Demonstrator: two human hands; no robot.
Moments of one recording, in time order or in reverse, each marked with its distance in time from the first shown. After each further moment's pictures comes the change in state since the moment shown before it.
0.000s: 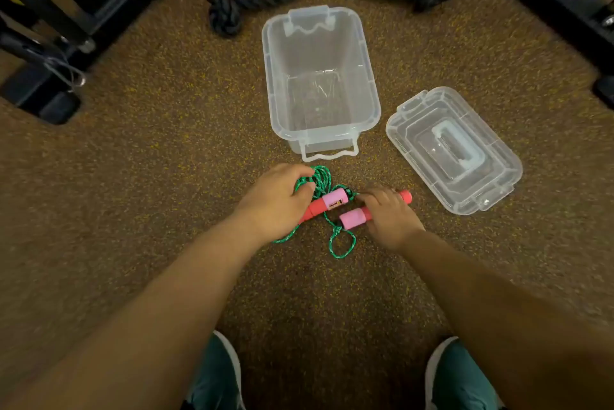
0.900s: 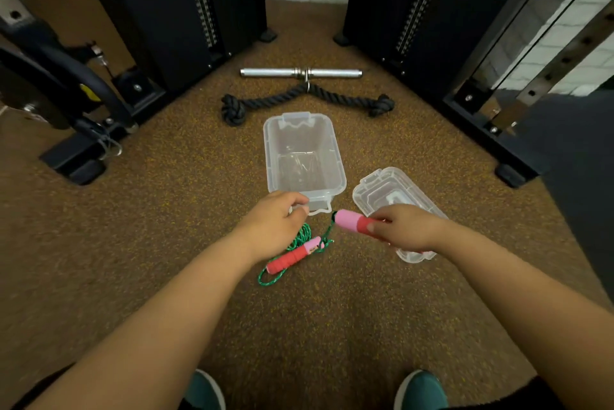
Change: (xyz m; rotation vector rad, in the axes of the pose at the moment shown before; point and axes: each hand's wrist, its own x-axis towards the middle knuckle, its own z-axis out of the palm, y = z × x) left_hand -0.056 0.053 -0.061 -0.056 0.100 0.150; right_hand -0.112 -0.044 -0.238 0.330 -0.176 0.170
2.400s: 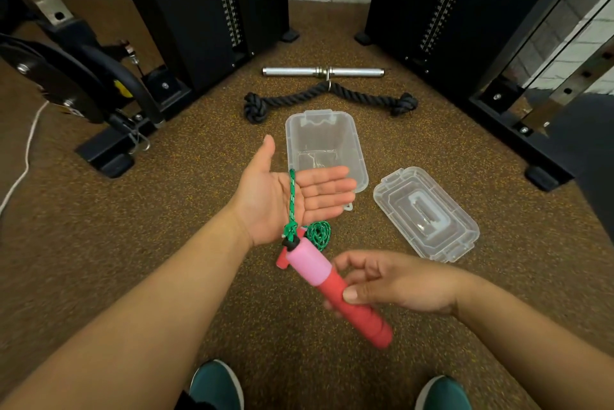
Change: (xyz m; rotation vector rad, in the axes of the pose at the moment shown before) left_hand -0.015 0.012 -0.045 -1.492 -0.482 -0.221; right_hand -0.045 -0.048 0.060 0.832 -0.596 -0.391
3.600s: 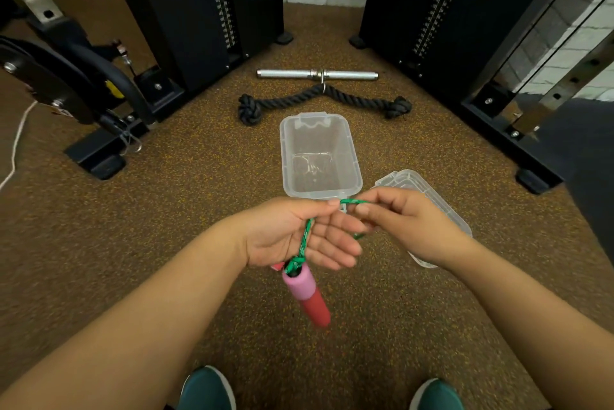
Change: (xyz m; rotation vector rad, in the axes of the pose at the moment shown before) left_hand -0.011 -0.015 0.022 0.394 -0.104 -0.213; right_hand 0.000 -0.027 -0.036 -0.299 0.619 -0.373
